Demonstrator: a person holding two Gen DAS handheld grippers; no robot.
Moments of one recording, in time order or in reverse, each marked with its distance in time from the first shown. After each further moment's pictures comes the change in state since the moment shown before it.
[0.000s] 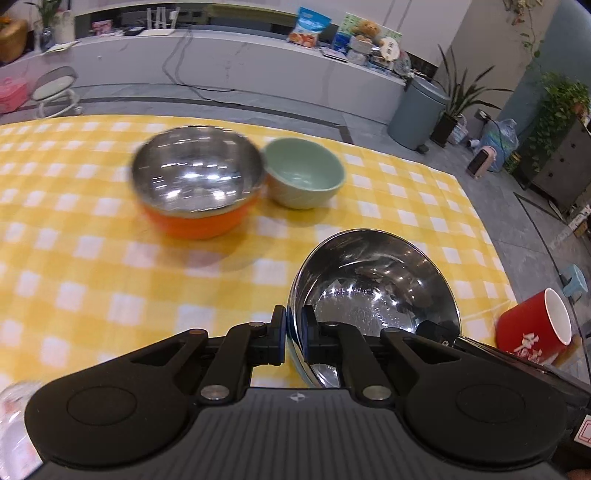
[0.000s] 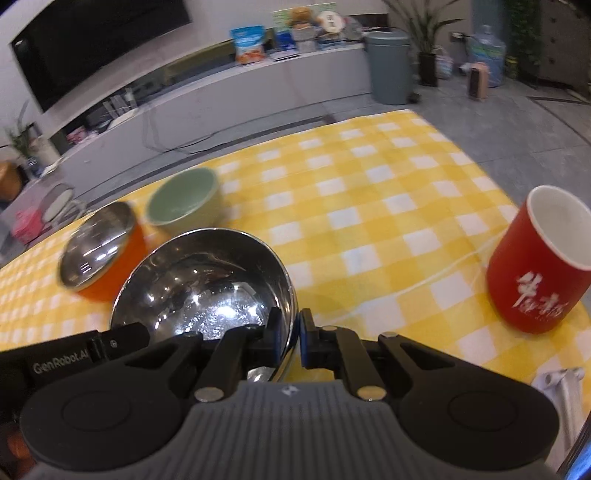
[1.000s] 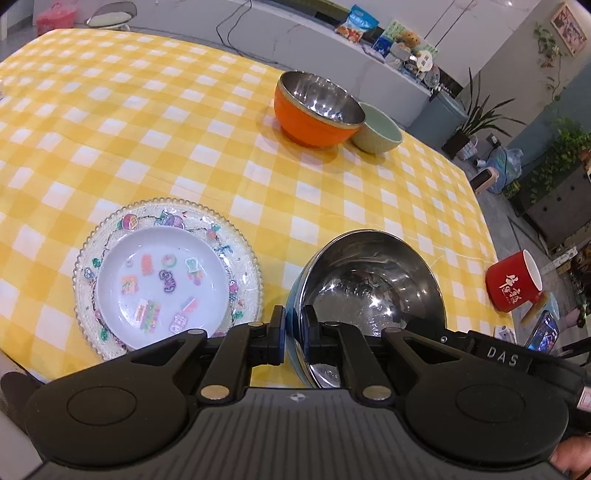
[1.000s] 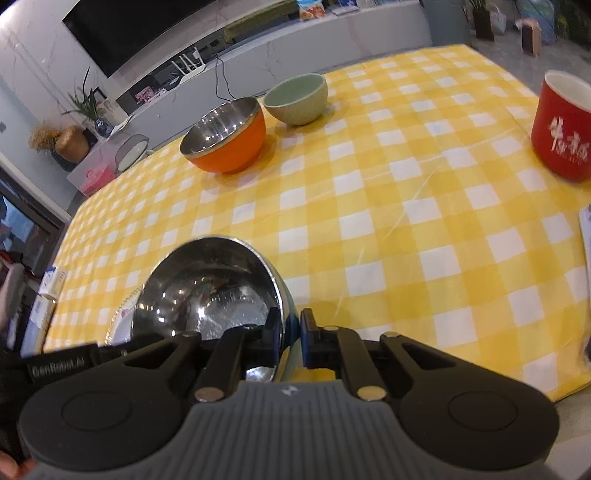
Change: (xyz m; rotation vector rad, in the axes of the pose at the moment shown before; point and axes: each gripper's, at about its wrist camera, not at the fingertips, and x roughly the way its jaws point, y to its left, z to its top) left arm -0.088 0.098 -0.102 -0.194 0.041 -0.068; right arm -0.073 0.037 -0.111 0.015 0.152 0.220
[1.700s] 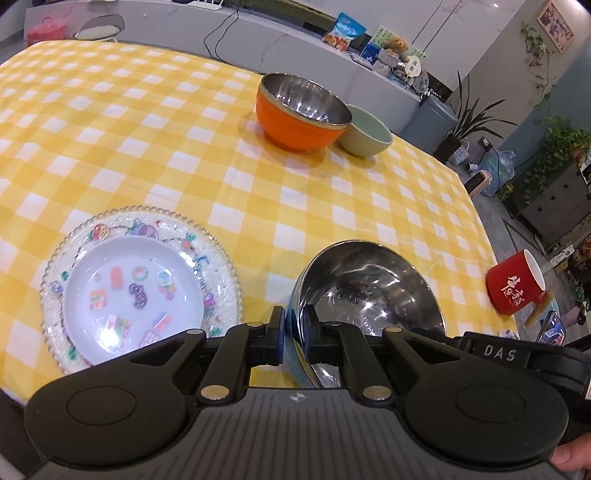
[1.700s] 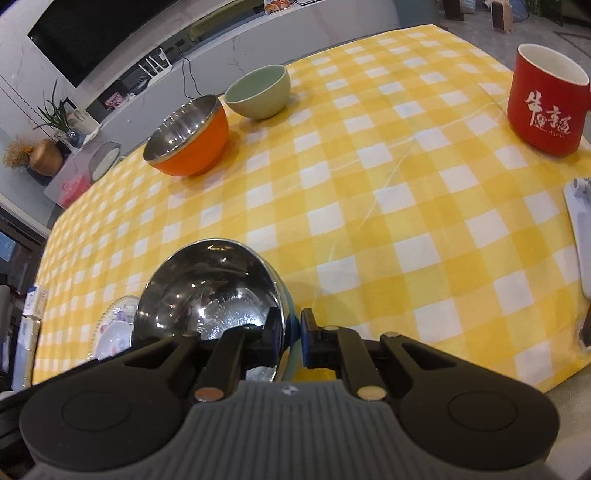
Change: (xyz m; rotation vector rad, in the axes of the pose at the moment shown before) left arm 0.021 -0.012 -0.003 0.036 -0.043 -0.018; right arm 0.010 -0.010 0.009 0.062 0.019 -0.082
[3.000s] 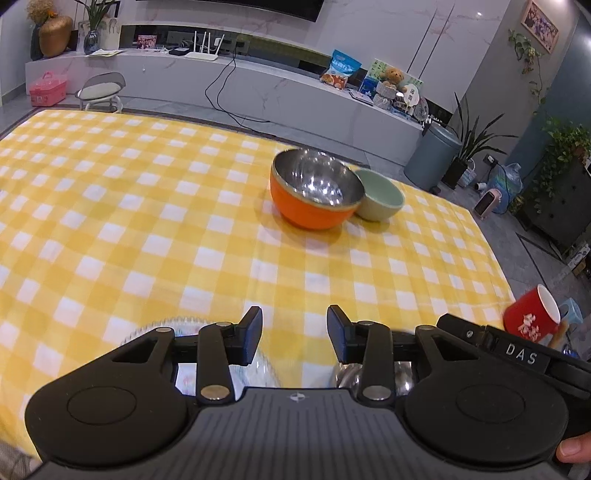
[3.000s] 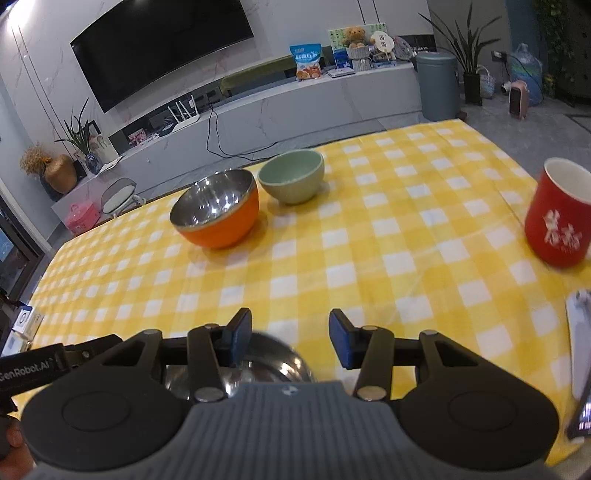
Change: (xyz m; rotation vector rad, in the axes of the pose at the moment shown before) left arm -0.020 0.005 0.056 0.093 -0.130 0.064; right arm -0.009 0.031 0.029 -0.143 -0.243 -0.005
